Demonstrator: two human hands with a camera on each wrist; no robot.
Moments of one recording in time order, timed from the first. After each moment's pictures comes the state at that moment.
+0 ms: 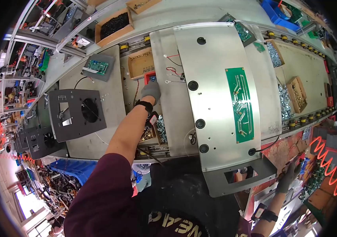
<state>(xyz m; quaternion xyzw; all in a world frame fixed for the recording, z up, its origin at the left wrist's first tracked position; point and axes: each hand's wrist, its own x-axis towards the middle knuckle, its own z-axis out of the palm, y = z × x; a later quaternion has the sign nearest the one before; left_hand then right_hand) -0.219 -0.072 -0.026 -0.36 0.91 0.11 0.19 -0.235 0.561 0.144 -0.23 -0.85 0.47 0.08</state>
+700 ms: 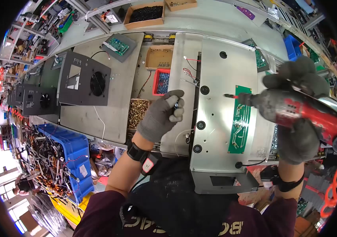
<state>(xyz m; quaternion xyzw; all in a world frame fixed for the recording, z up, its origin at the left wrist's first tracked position) -0.143 0.041 0.162 -0.22 0.26 0.93 -0.12 -0.348 0.226 0.324 0.46 -0.53 0.67 -0.25</state>
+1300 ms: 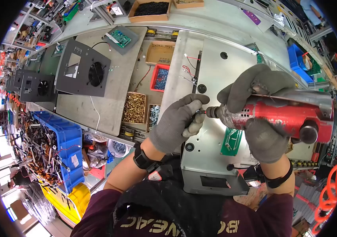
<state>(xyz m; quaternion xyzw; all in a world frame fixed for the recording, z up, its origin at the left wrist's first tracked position) -0.172 0.090 0.216 -0.24 0.28 0.93 -0.08 -0.316 0.178 0.306 0.48 -0.44 0.70 -0.30</state>
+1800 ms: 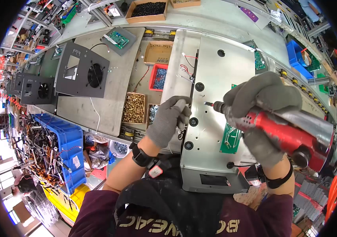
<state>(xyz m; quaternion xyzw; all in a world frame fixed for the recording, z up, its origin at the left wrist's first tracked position) -0.165 0.089 0.187 -0.40 0.41 0.81 -0.10 -0.322 0.193 0.313 0.58 -0.45 0.64 -0.25</state>
